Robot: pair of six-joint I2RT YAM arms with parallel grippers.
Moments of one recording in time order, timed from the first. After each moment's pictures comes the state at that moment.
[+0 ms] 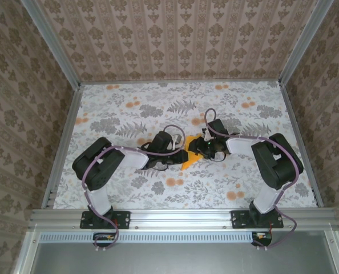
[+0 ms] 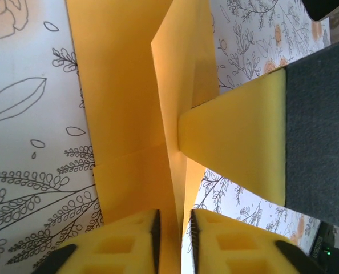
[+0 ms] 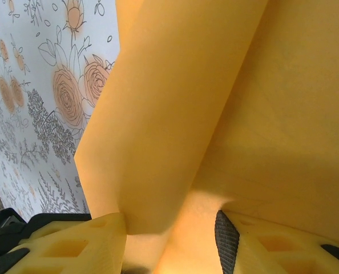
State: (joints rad) left arm -0.80 1.80 0.75 0.34 0.45 -0.80; right arm 0.40 1.74 0.84 -0.12 -0.47 0.79
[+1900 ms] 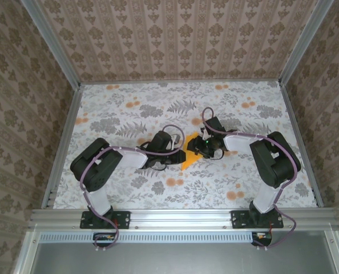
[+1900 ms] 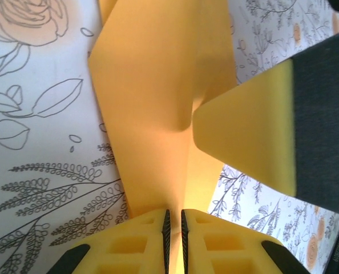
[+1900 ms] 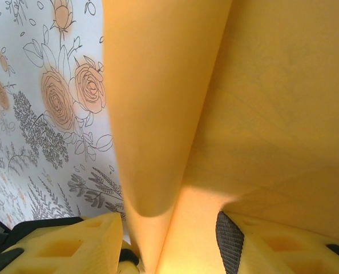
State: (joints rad) left arm -0.80 1.79 0.76 0.27 0.41 -0.75; right arm 0.41 1.77 0.90 -0.22 -0.44 0.78
